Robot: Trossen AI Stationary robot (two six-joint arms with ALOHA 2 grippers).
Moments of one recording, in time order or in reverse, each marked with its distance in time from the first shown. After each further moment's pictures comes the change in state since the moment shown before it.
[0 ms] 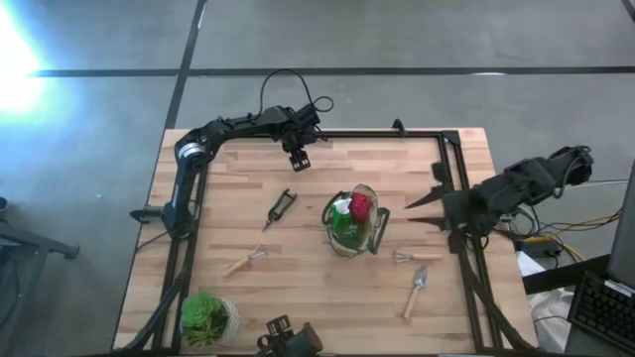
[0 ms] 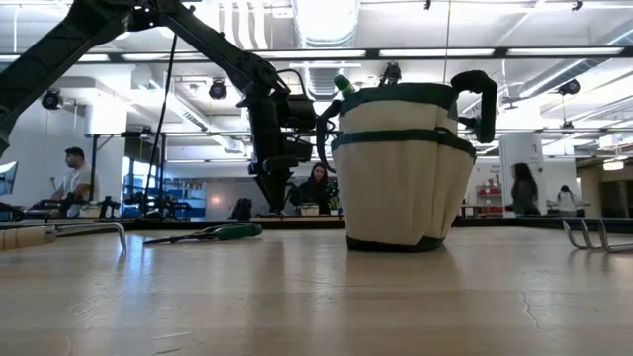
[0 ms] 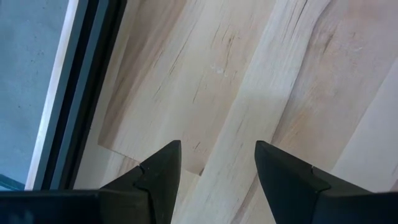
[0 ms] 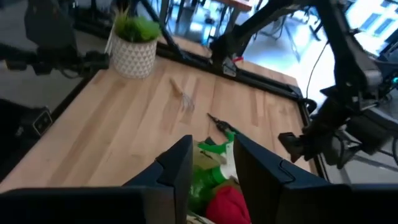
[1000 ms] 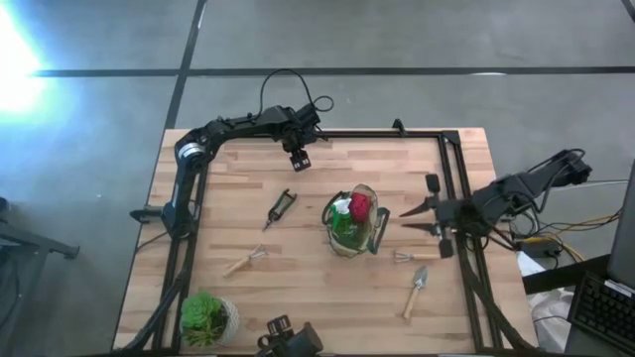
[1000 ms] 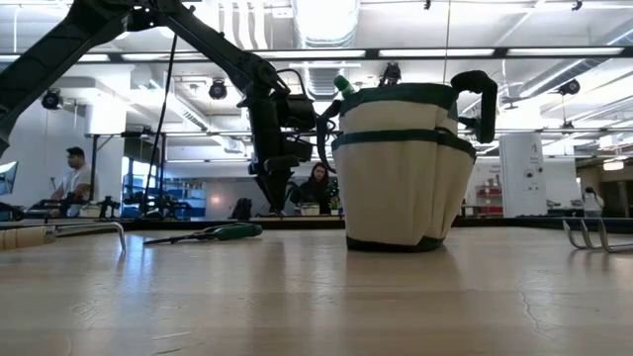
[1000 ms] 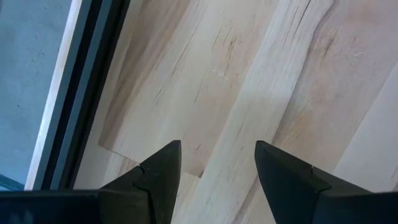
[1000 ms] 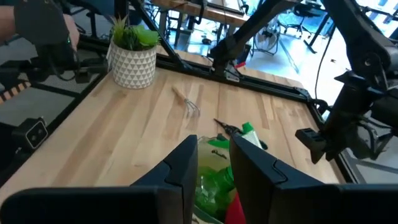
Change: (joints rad) left arm 0.000 0.000 0.000 0.007 0.000 -0.012; right arm 0.000 -0.182 -0.414 0.355 0.004 0.024
